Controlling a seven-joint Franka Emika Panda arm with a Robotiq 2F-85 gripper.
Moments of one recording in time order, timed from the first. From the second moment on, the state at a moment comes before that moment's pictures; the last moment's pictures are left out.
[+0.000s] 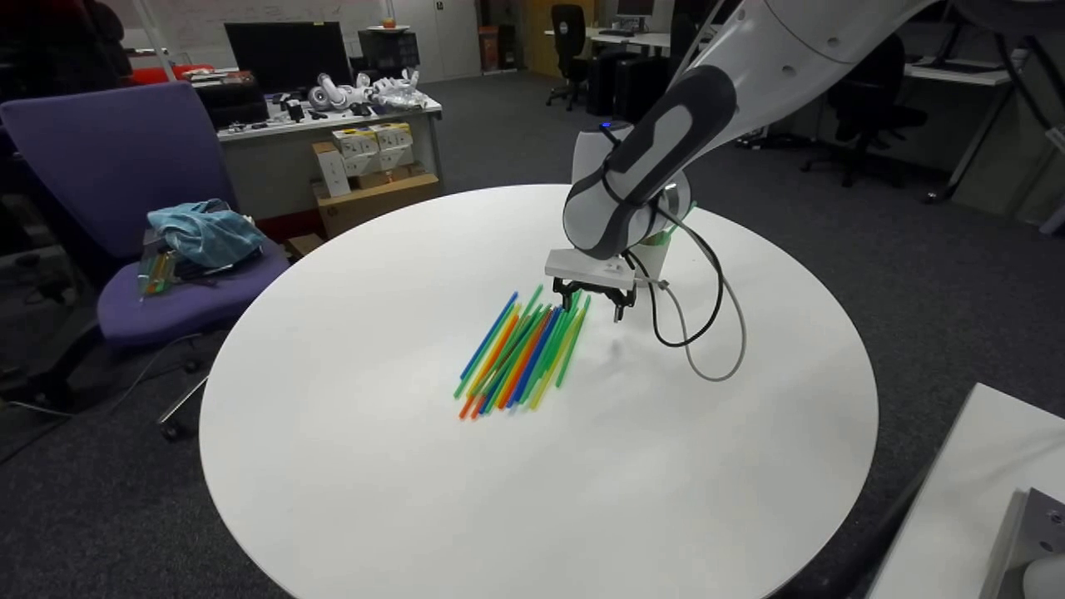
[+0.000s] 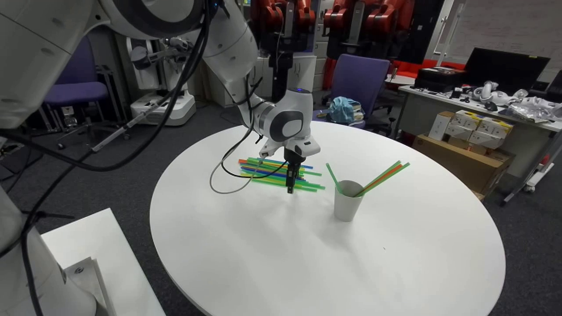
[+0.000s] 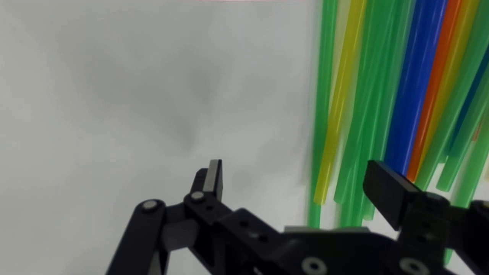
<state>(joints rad) 0.08 0.72 -0.08 -1.79 0.07 2.57 0.99</state>
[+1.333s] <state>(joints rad) 0.08 0.75 -0.08 -1.76 0.11 2.57 0.97</state>
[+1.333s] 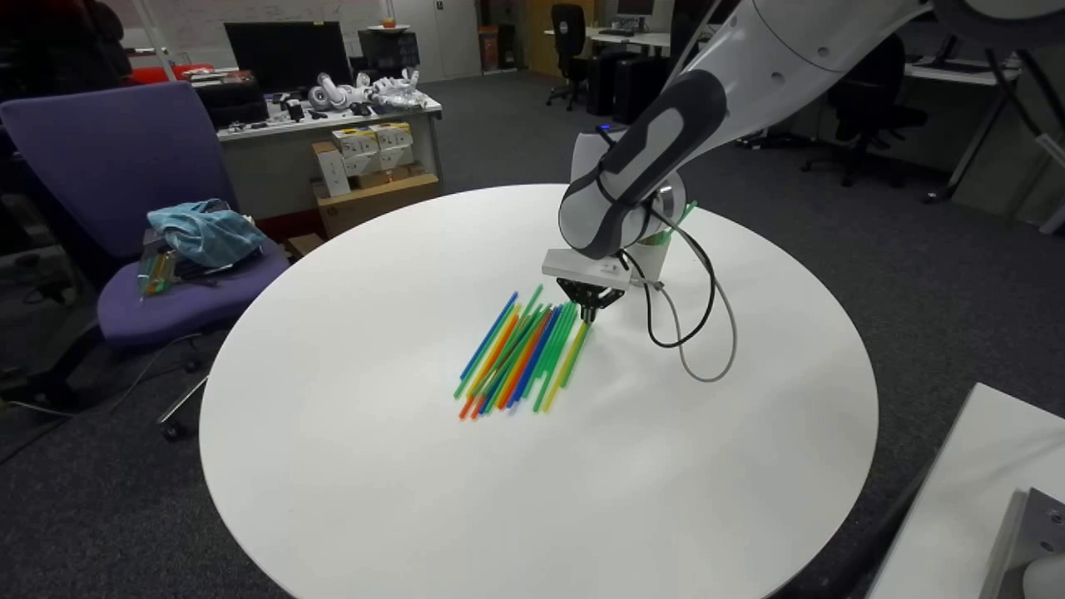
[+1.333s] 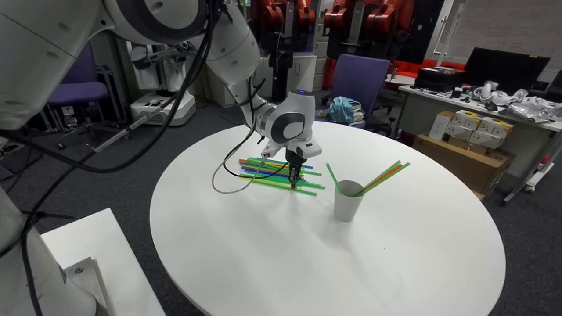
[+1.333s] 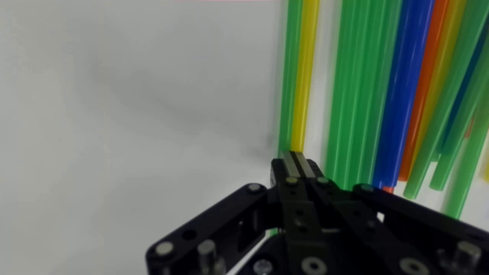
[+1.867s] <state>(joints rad) 0.08 0.74 -0.08 -1.76 0.12 2.58 0.96</state>
